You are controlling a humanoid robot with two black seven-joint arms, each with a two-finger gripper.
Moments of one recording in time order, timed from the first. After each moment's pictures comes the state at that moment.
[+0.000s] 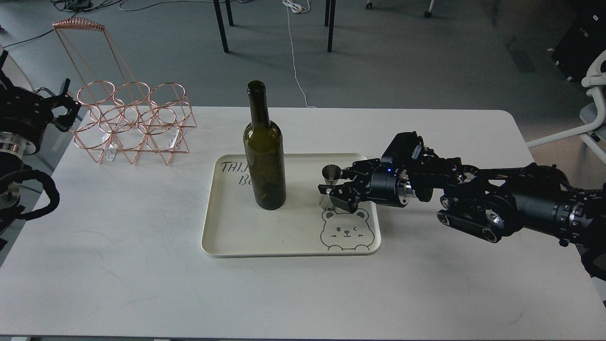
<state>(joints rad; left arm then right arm) -0.61 0.66 -0.76 -0.76 -0.42 -0.43 -0.39 1.11 -0.24 -0.33 0.81 -1.49 -0.22 0.49</state>
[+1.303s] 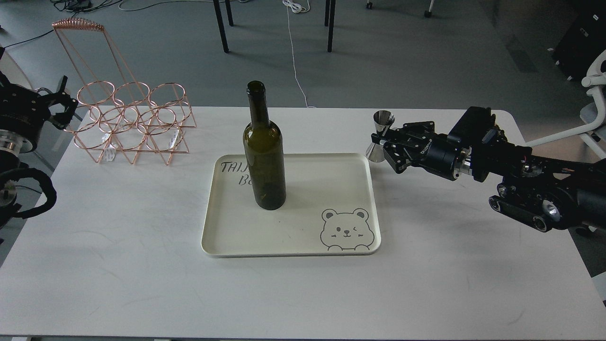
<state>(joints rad) -0.61 0.67 -0.76 -0.77 -0.42 -0.43 -0.39 1.05 -0.46 -0.25 0.78 -1.47 -0.49 0.49</state>
